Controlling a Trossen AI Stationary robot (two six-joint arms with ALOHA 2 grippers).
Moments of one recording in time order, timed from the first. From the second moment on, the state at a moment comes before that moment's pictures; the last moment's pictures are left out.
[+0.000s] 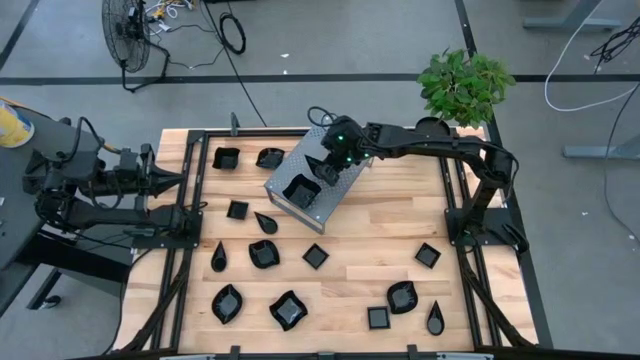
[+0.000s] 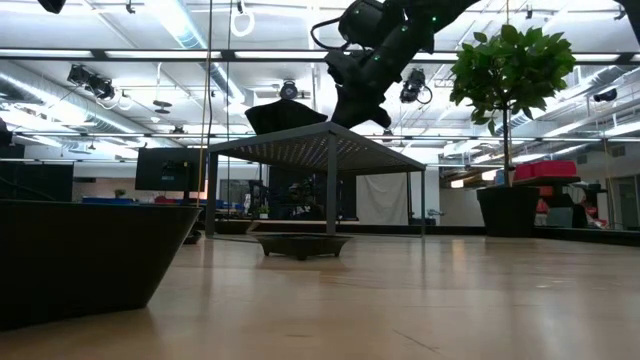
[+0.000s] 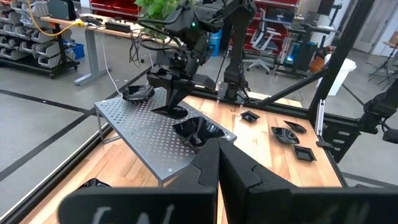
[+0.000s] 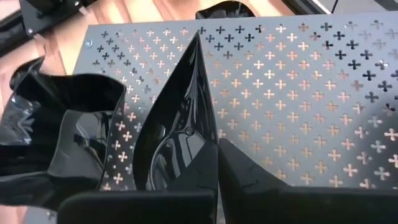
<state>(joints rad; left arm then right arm) 0.01 0.22 1.02 -0.95 -0.18 -0.17 -0.34 1.77 1.46 -0.54 -0.09 0.24</state>
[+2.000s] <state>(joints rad) 0.01 0.22 1.02 -0.95 -0.18 -0.17 -0.31 1.81 1.46 -0.54 -0.06 0.46</state>
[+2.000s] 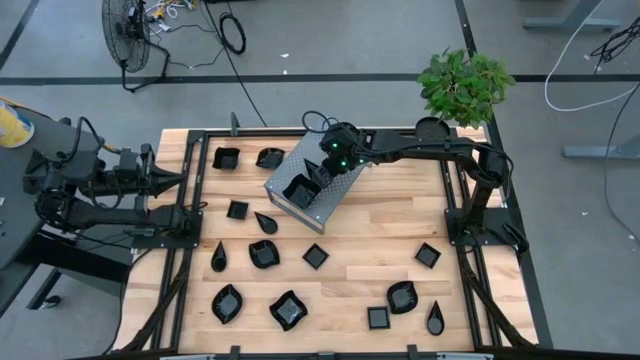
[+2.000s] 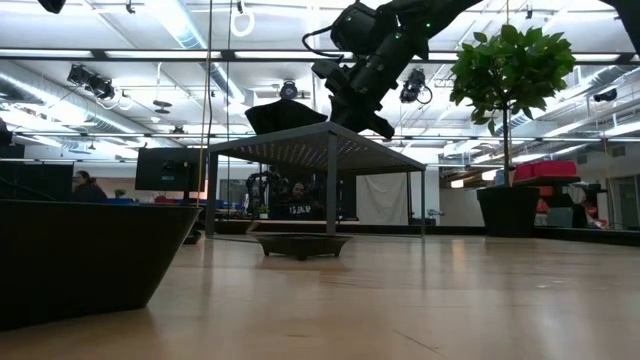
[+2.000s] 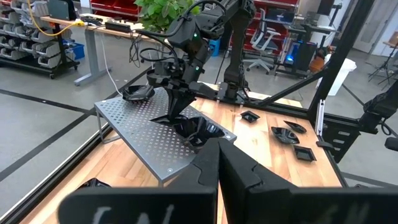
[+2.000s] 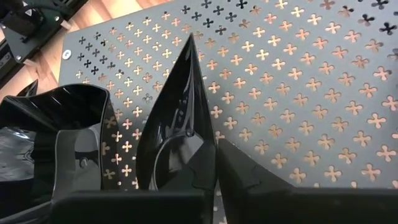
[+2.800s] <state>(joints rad) 0.01 0.22 1.02 -0.95 -0.18 -0.17 -0.31 1.81 1.46 -0.52 -0.06 0.46</state>
